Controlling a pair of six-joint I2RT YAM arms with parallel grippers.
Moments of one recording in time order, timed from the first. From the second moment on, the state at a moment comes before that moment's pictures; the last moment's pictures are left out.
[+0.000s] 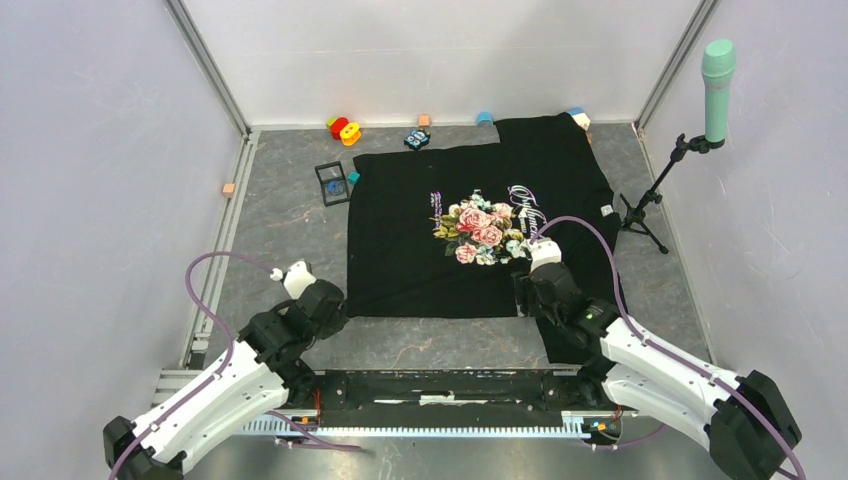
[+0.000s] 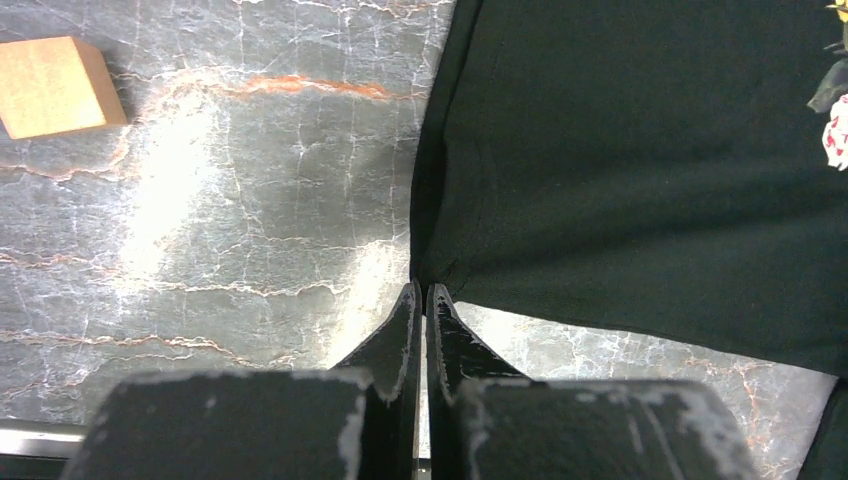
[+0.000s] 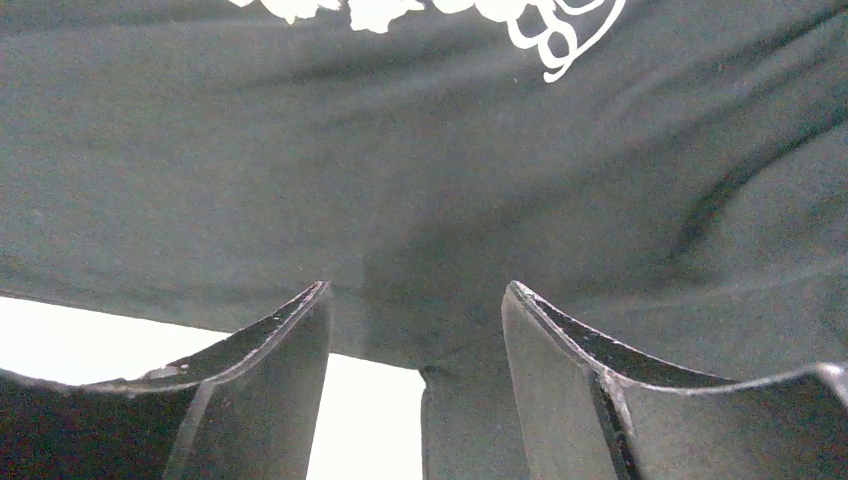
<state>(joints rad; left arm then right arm) -0.72 0.57 0.43 -0.84 -0.43 -1.12 0.68 0.85 0.36 -0.28 0.33 0.30</state>
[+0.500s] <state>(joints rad) -0.69 0.58 0.52 -0.93 -0.52 -1.10 0.68 0.85 0.27 -0.30 0.29 0.37</state>
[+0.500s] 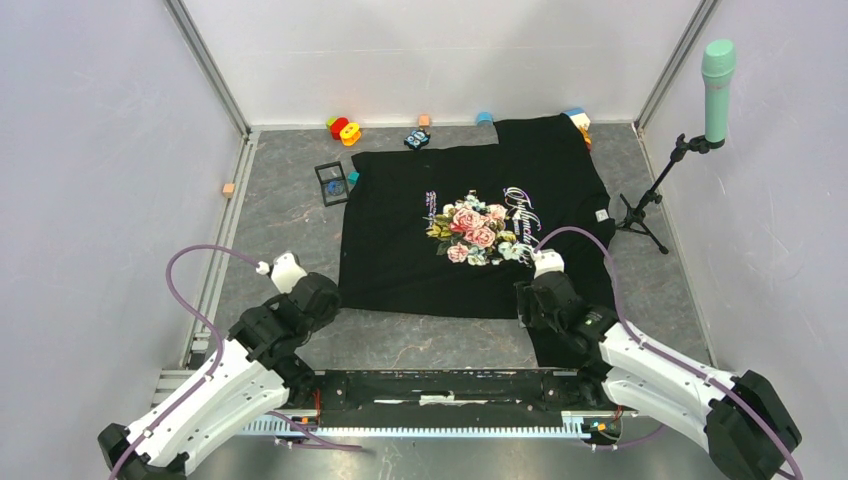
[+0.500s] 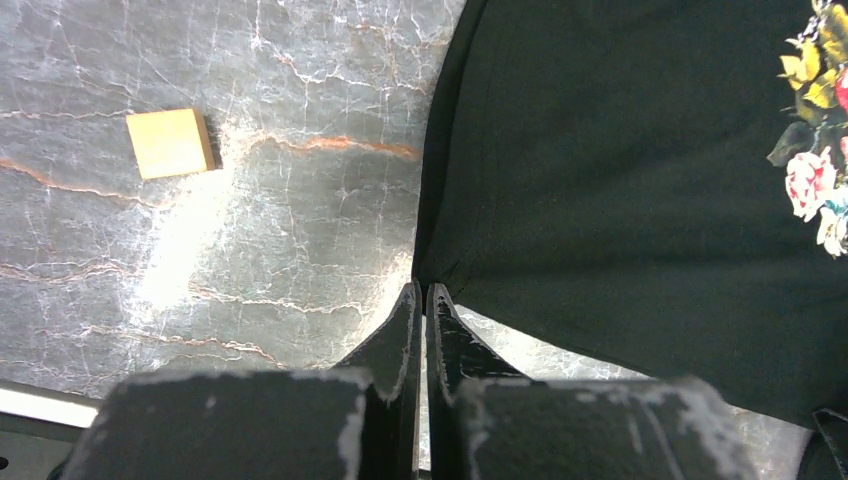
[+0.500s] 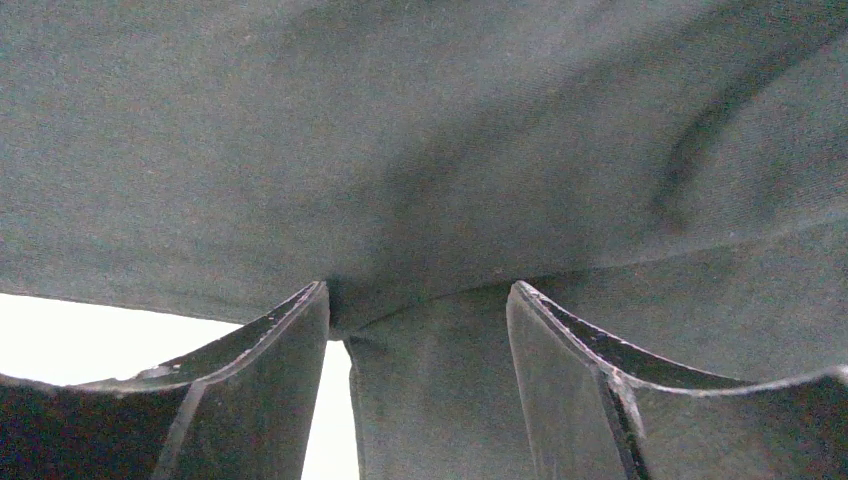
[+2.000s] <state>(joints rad) -0.42 1.03 1.07 -0.82 -0.02 -0.36 0.49 0.94 0.65 -0.67 0.44 0.36</state>
